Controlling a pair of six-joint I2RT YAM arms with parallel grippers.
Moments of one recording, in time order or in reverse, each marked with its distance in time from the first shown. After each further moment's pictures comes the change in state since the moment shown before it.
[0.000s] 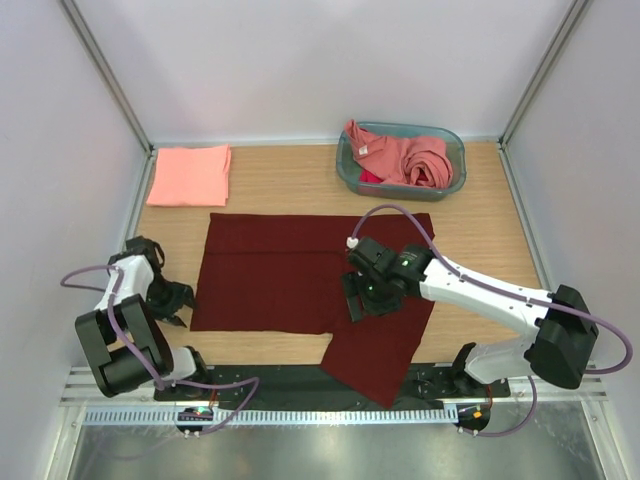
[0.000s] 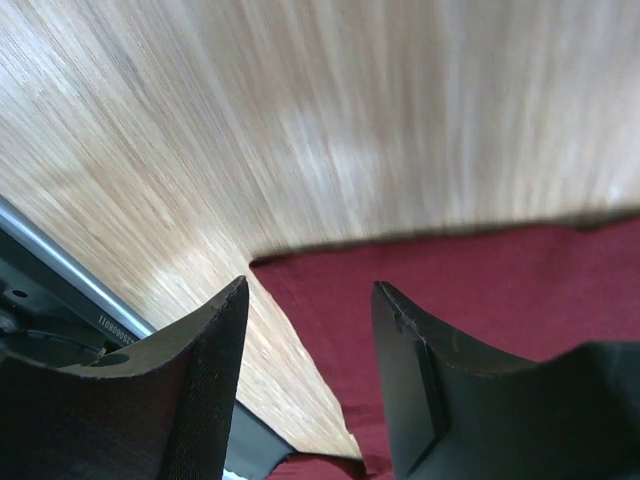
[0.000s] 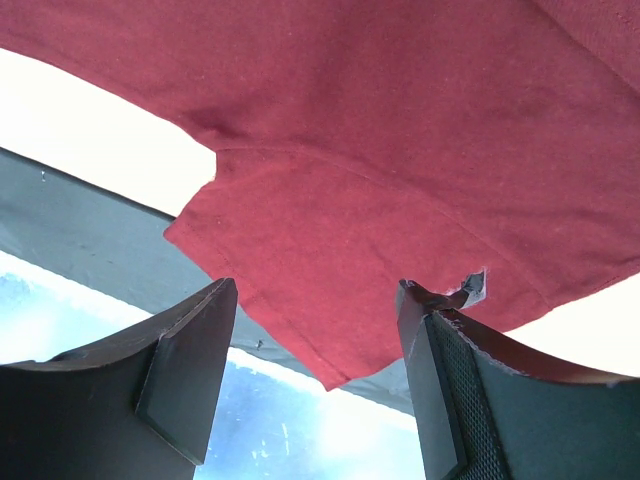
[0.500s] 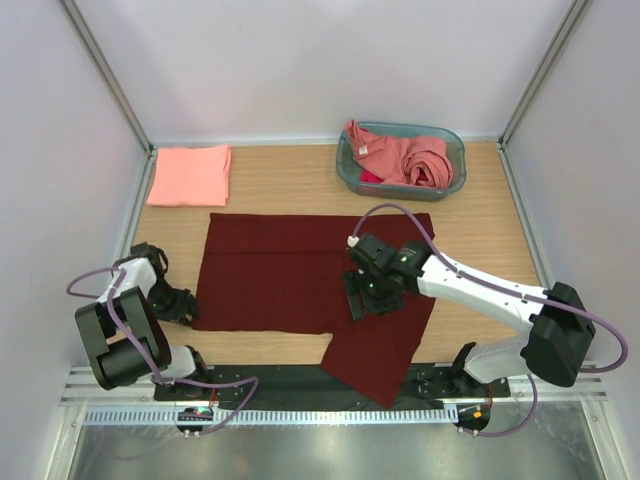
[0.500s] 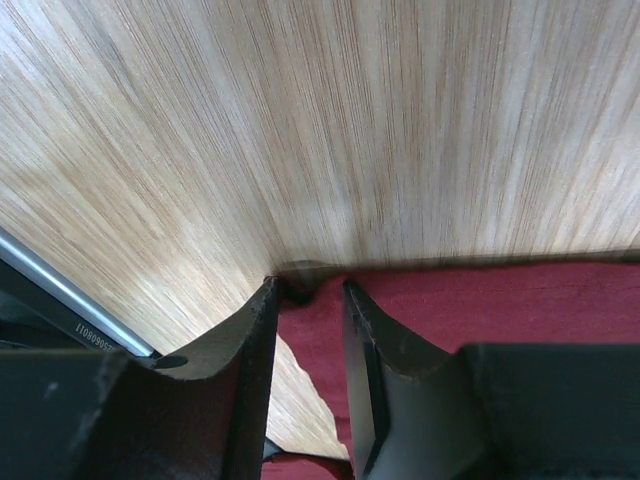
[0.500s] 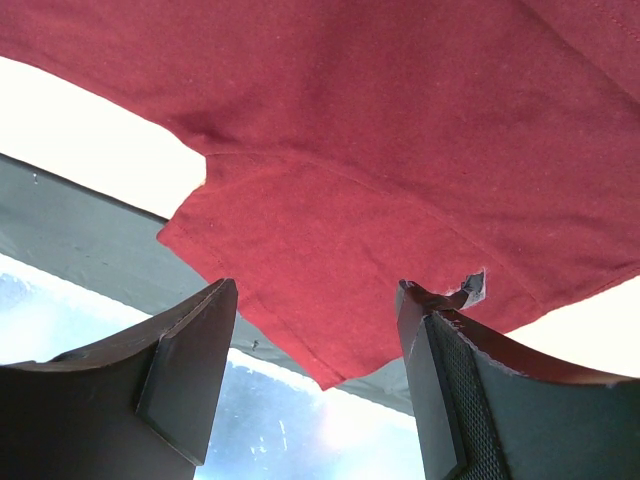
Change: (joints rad) left arm 0.002 0.052 -0.067 0.064 0.017 -0.058; right arm -0.032 0.023 -0.001 0.004 -0.031 -0.027
